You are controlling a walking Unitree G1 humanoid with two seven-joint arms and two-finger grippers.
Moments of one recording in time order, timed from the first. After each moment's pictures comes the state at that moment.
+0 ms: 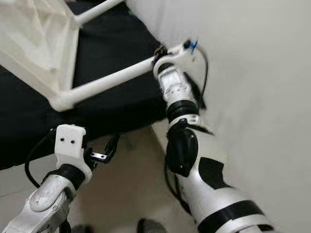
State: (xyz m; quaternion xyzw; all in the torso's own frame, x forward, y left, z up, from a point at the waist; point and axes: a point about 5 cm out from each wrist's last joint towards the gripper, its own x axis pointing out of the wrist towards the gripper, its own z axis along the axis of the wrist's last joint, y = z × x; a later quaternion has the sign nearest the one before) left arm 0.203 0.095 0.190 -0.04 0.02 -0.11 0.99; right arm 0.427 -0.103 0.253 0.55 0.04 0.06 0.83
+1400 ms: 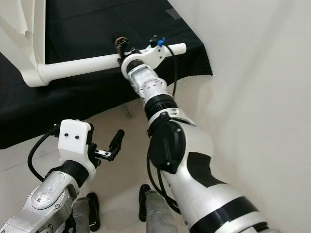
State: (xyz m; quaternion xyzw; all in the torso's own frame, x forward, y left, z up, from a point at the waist) left arm 0.199 0.089 0.201 -0.03 0.03 -0.12 0.99; right arm 0.419 -0.038 0.275 0.56 0.08 0.16 0.81
